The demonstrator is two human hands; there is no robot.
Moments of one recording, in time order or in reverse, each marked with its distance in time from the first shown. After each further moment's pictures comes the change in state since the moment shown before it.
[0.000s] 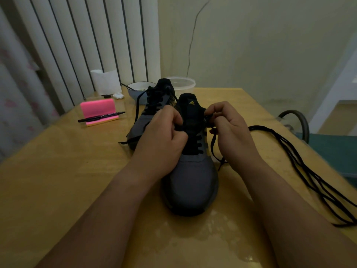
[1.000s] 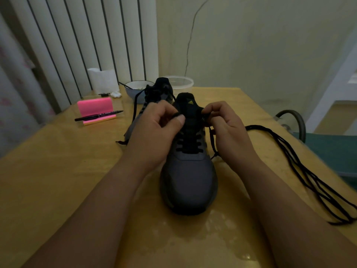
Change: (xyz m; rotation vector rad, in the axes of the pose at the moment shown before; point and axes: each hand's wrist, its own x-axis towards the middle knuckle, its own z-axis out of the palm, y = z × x) left_hand 0.008 -0.007 -0.003 -0.327 -0.001 -0.126; right_hand -0.004 -0.002 -0.001 -0.015 -0.025 -0.019
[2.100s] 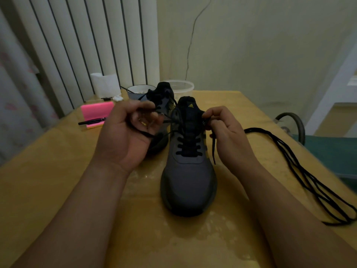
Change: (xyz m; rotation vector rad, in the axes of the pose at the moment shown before) left_hand 0.010 0.003 -0.038 -1.172 0.021 -0.198; right_hand -0.006 -0.003 0.000 0.018 -0.004 -0.002
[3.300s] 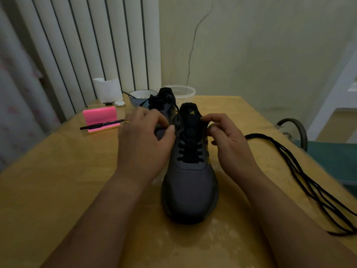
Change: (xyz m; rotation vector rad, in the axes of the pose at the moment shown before) left_hand -0.010 -0.024 -0.001 1.671 0.146 0.539; right_hand -0.002 0.001 0.001 -0.049 -0.017 -0.027
